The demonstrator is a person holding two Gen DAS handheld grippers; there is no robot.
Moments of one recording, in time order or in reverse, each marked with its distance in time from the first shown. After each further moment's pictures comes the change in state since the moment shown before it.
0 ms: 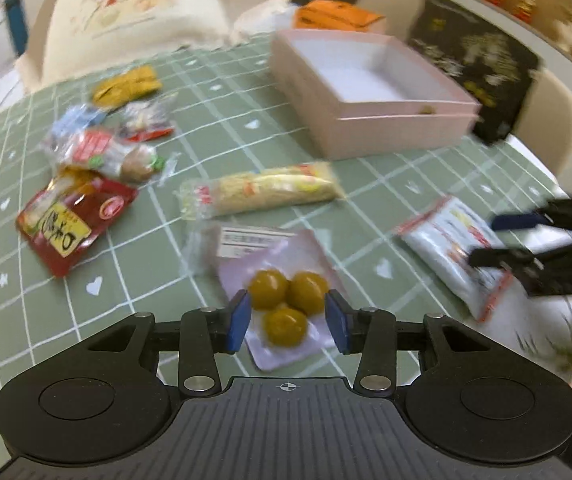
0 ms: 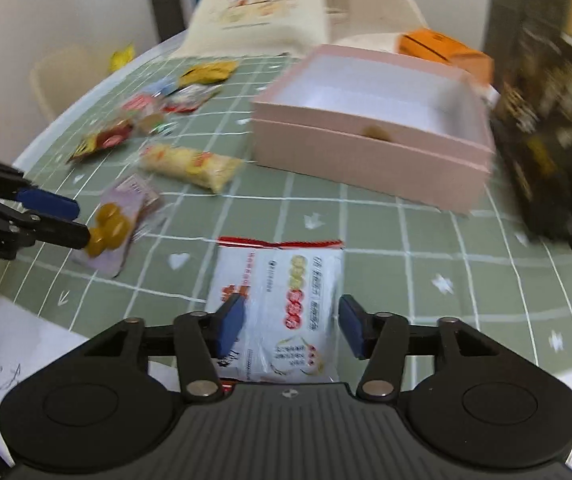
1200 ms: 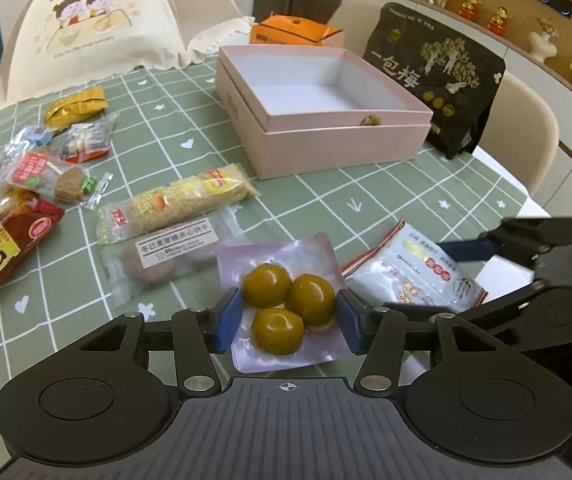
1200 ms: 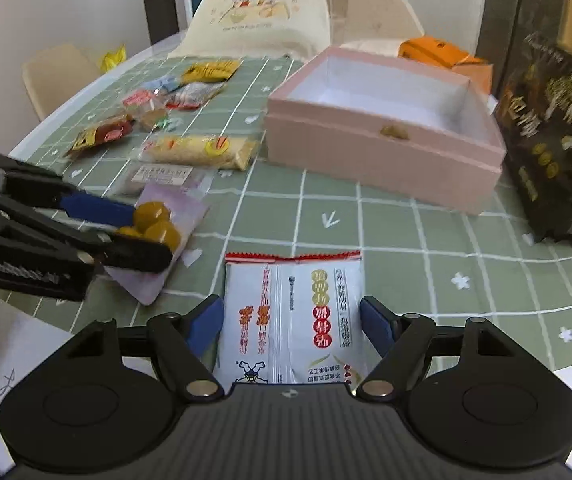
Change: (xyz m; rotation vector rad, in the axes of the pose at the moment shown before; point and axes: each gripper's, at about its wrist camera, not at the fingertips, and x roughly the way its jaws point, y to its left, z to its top) left arm 0.009 -0.047 -0.005 0.036 -0.089 -0.075; right arm 0.010 0.030 -0.008 -0.036 -0.009 -0.043
